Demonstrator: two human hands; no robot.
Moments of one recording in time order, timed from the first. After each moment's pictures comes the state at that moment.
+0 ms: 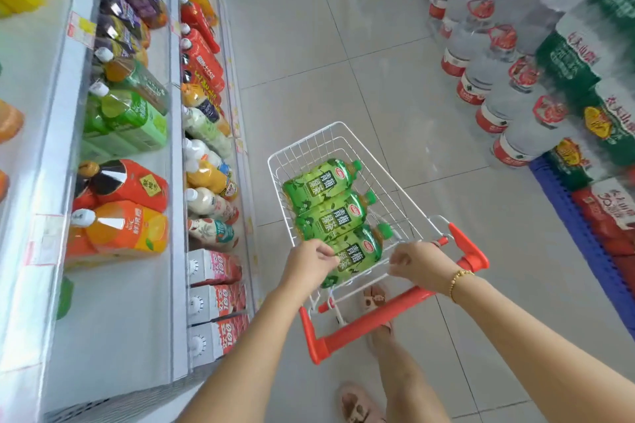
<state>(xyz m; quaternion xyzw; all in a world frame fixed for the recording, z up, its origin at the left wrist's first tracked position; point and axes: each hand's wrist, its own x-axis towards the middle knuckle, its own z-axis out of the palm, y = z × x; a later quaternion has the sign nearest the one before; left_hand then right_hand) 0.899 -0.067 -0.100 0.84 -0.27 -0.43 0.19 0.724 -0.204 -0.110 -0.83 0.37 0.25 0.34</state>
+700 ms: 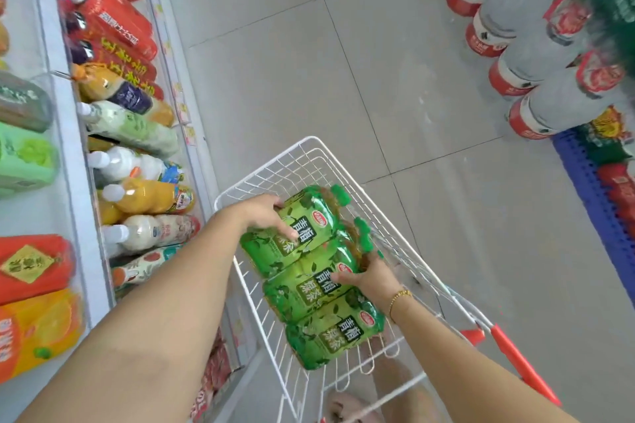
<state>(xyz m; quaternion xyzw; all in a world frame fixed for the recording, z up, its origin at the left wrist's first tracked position) 1.072 -0.264 -0.219 0.75 -0.28 -0.58 -0.12 0.829 -0.266 -0.246 -0.50 0.57 0.23 0.60</state>
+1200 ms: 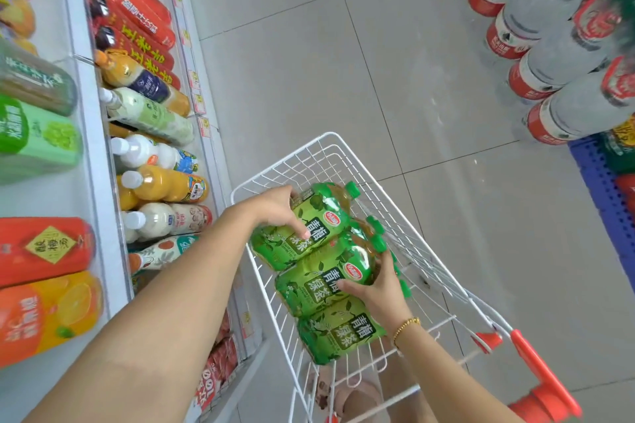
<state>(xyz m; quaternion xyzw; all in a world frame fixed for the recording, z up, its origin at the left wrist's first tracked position) 1.082 -0.247 -0.219 0.76 -0.29 -0.58 -0.04 0.831 -0.229 -0.233 -0.49 0.60 0.07 0.63</state>
